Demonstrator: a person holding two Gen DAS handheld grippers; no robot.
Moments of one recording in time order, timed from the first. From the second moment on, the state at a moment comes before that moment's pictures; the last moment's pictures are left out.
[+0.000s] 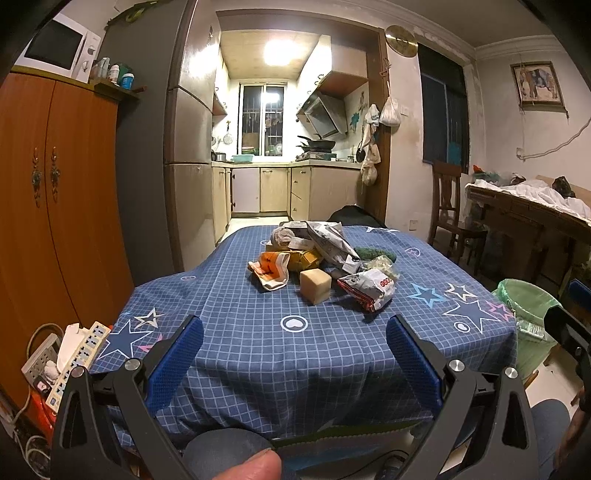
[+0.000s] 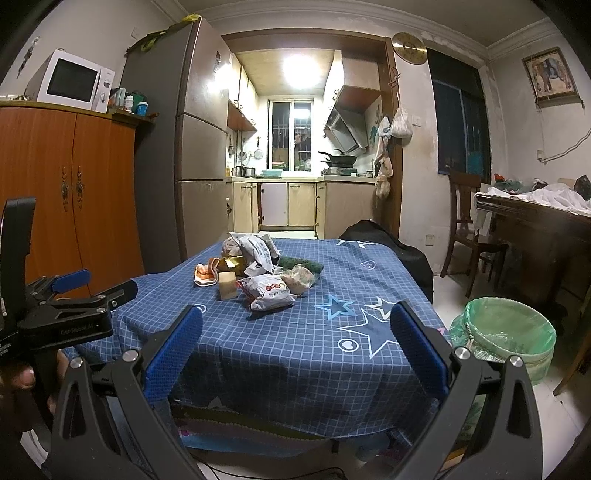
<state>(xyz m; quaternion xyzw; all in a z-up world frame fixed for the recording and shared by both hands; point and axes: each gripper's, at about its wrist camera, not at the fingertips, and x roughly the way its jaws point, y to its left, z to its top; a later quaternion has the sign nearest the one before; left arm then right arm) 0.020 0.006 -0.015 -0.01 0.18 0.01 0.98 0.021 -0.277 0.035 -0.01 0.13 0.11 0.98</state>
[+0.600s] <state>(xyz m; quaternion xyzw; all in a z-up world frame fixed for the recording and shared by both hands) 0.021 0.008 -0.016 -0.01 0.18 0.02 0.98 0.023 -0.278 0.034 -0.01 0.14 0.12 0.98</state>
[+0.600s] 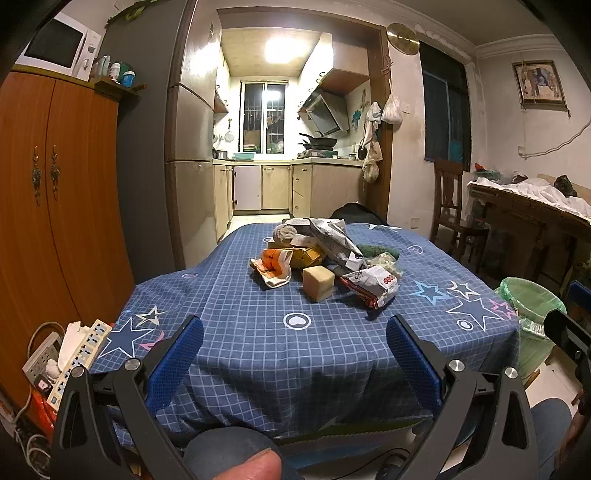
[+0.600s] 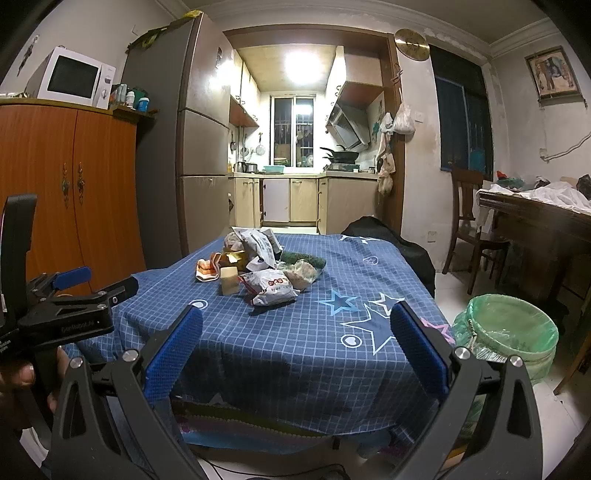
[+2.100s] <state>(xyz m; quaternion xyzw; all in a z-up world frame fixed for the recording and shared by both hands) 0.087 0.051 -0.036 -0.04 0.26 -0.01 0.97 0.077 -0.267 0.028 -0.01 0.20 0.20 0.96</state>
